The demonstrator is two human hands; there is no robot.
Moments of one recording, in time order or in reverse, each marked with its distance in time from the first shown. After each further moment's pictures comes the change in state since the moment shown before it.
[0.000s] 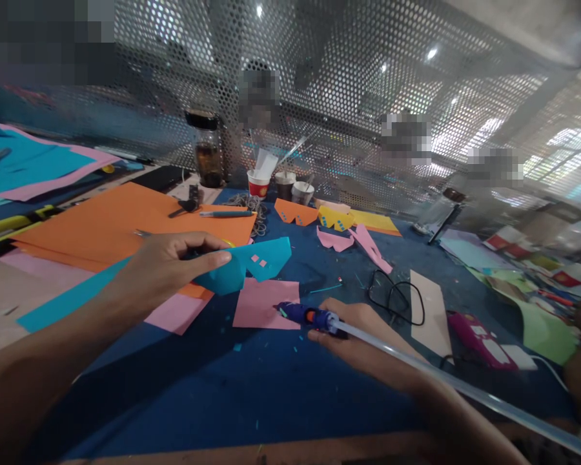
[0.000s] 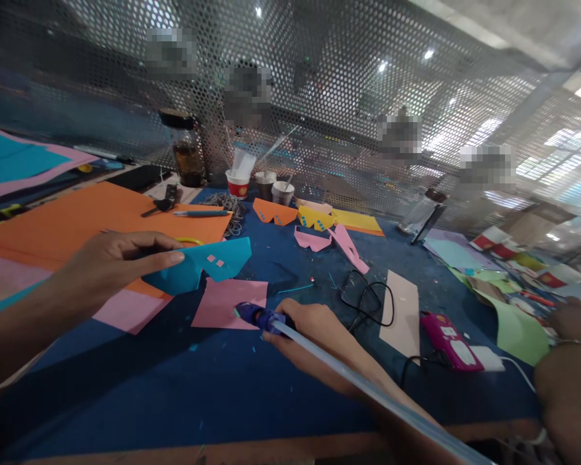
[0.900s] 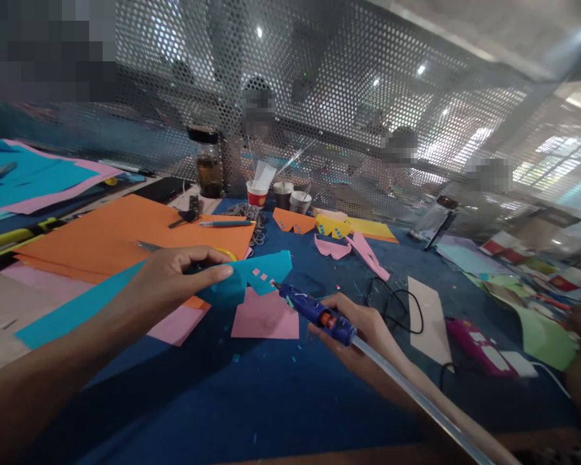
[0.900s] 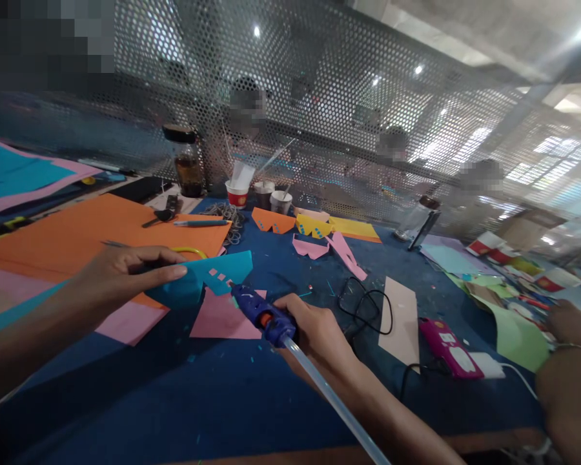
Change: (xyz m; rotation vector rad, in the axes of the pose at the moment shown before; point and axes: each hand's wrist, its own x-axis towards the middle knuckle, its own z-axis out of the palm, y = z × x) left_hand -0.008 0.019 0.006 -0.130 -0.061 -0.055; right_hand 0.001 0.003 0.009 0.247 0.292 -0.174
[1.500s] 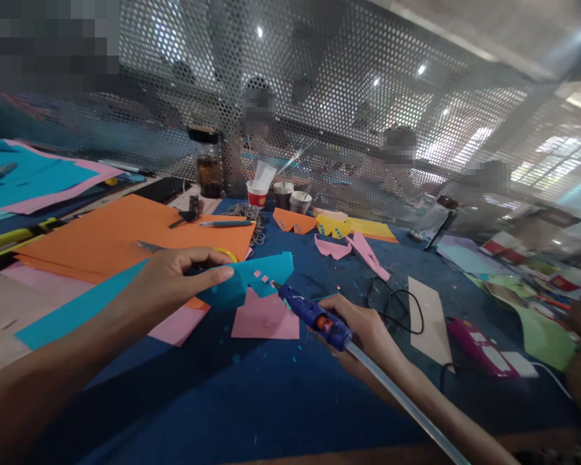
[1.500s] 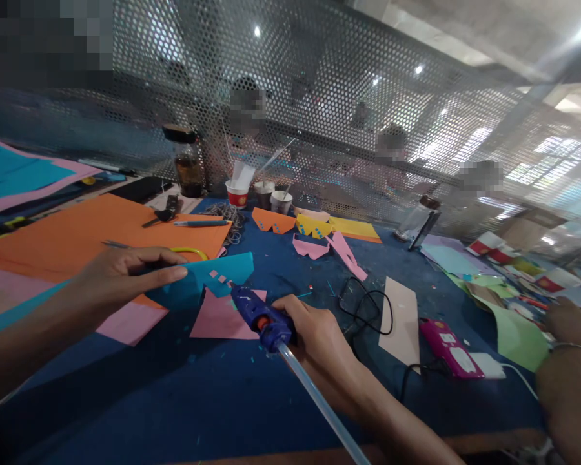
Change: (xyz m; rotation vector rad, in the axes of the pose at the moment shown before) left_hand 0.001 -0.002 -0.003 0.033 -0.036 0.002; right_hand 0.000 0.009 0.000 -0.136 -0.048 -0.047
